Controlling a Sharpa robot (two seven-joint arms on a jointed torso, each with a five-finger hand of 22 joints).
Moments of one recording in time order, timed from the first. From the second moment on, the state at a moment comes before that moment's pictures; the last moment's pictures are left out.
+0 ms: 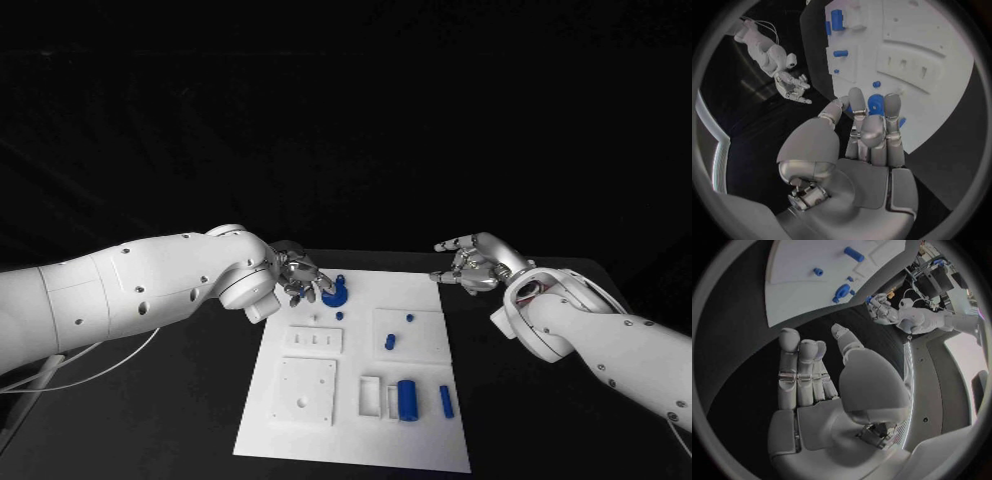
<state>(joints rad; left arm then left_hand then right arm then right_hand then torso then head) 1.45 -0.68 -0.24 1.35 -0.64 -0.09 -0.45 1.07 0.05 0.26 -0.20 0.52 1.18 0.05 0.06 0.58 1.47 -0.08 0.54 0.31 1.42 -0.14 1.27 0.84 0.05 1.11 -0.16 0.97 0.83 0.95 -0.78 0.31 1.38 -1.28 -0.39 -0.10 1.31 -0.13 0.09 -0.08 0.43 0.86 0.13 0.06 0.06 1.10 0.02 0.91 0.80 1.35 -0.05 0.88 0.90 0.10 1.46 -0.07 0.40 1.31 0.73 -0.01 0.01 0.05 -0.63</state>
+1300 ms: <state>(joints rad) 1.30 -0.69 -0.24 1.40 -0.92 -0.19 -0.52 1.05 0.05 0.27 -0.20 0.55 1.18 0.05 0.06 0.65 1.47 -0.08 0.63 0.25 1.44 -0.13 1.33 0.93 0.05 1.20 -0.13 0.76 1.14 0.95 -0.77 0.34 1.33 -1.19 -0.43 -0.05 1.30 -0.12 0.10 -0.10 0.52 0.86 0.13 0.06 0.06 1.10 0.02 0.91 0.77 1.35 -0.05 0.87 0.88 0.11 1.46 -0.07 0.34 1.31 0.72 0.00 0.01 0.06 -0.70</state>
